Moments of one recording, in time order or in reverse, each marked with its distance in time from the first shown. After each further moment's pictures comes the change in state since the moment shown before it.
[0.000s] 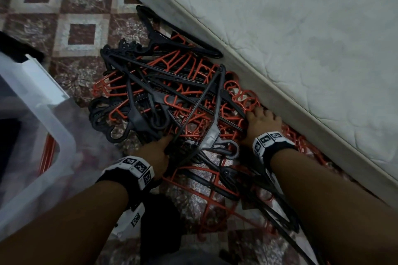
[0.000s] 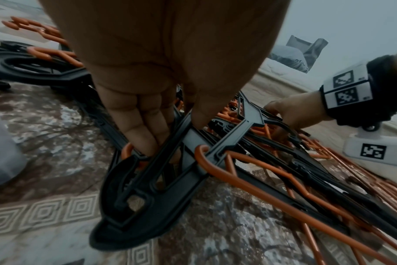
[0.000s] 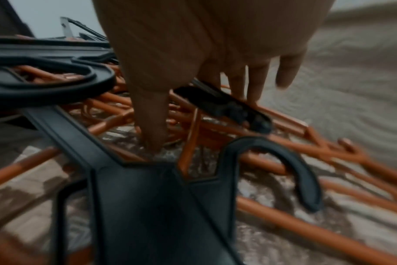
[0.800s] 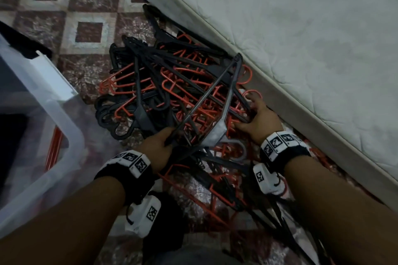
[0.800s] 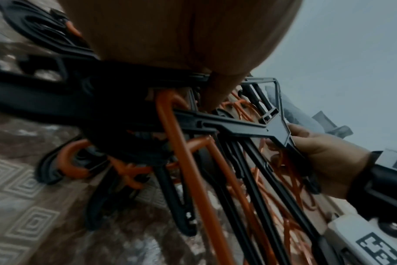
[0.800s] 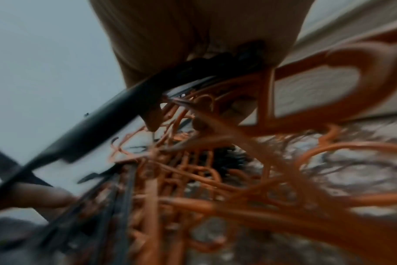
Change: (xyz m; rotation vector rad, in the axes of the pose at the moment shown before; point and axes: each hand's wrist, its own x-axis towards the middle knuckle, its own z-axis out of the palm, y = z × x) left_hand -0.005 0.001 -0.020 -0.404 0.021 0.048; right_hand -0.008 -0.006 -0.024 0.845 0.182 -0.036
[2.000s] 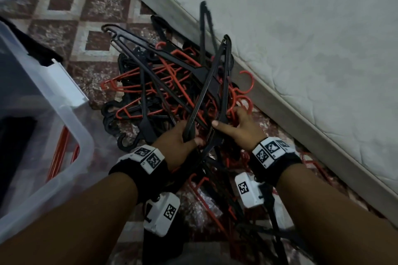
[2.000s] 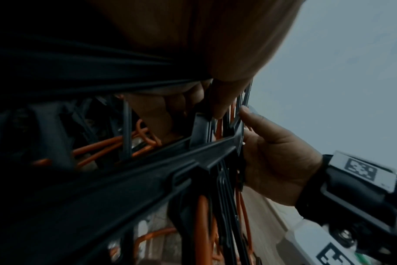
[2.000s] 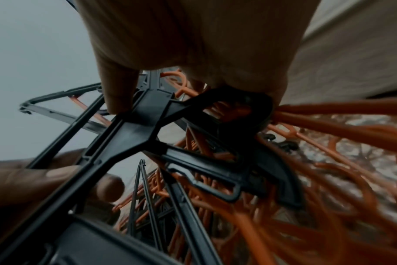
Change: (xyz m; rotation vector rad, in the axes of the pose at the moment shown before) left_hand -0.006 0.054 -0.009 -0.180 0.048 0.107; right_hand -0.014 -0.058 0.006 0.426 -0.234 0.017
